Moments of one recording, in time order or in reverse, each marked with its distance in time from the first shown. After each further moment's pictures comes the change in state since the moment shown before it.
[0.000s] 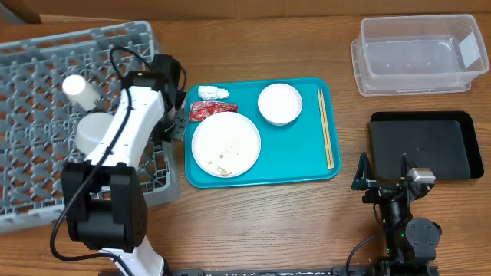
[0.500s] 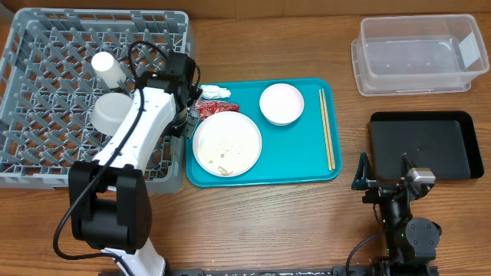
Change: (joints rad) left arm -0.044 0.000 0.000 0.078 0.004 0.072; right arm 0.000 0.000 0.000 0.000 0.000 0.001
